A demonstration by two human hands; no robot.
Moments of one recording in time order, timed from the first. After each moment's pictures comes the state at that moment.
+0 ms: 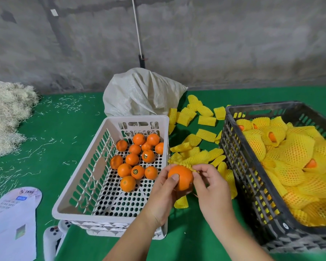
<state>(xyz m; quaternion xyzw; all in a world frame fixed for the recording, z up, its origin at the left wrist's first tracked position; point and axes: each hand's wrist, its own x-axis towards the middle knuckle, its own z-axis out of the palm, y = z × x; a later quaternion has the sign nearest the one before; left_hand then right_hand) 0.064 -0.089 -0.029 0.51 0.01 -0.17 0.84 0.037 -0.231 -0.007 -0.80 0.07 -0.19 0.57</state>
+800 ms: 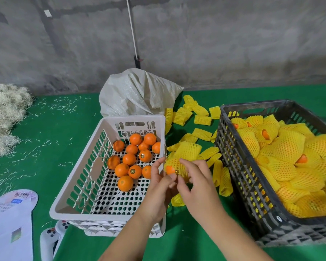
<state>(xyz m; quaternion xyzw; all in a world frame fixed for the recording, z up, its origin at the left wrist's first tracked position) 0.062 -0.083 -0.028 0.51 -0.01 -0.15 0.85 0.028 -0.219 0.003 -0.88 -0.06 -0.19 0.43</state>
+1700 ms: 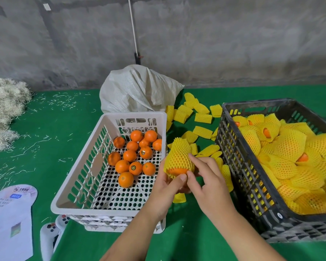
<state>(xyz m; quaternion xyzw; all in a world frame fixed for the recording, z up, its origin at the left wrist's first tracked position) 0.054 -0.086 -0.028 0.60 -0.09 -0.11 0.79 0.027 -0.237 -0.006 -0.86 -0.09 -0.26 0.43</state>
